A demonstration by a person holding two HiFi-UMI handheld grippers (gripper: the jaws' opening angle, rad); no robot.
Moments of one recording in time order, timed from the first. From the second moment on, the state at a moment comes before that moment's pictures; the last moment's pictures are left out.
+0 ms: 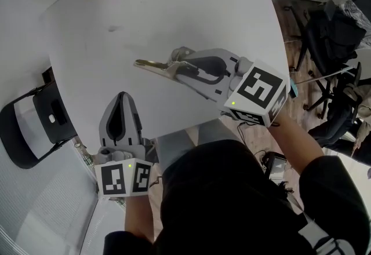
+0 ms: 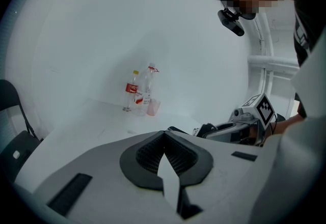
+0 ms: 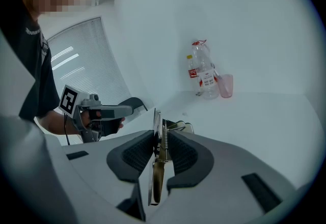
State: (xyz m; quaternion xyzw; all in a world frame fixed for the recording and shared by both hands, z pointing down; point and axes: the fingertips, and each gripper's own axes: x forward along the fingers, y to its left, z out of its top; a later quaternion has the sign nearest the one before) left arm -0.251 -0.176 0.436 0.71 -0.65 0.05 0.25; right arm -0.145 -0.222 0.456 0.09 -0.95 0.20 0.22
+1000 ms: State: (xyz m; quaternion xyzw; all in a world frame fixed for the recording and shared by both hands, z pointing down) left arm -0.249 -0.184 0.494 0.71 -0.64 0.06 0.29; right arm -0.142 -0.216 0.519 0.09 -0.93 0.24 0.25
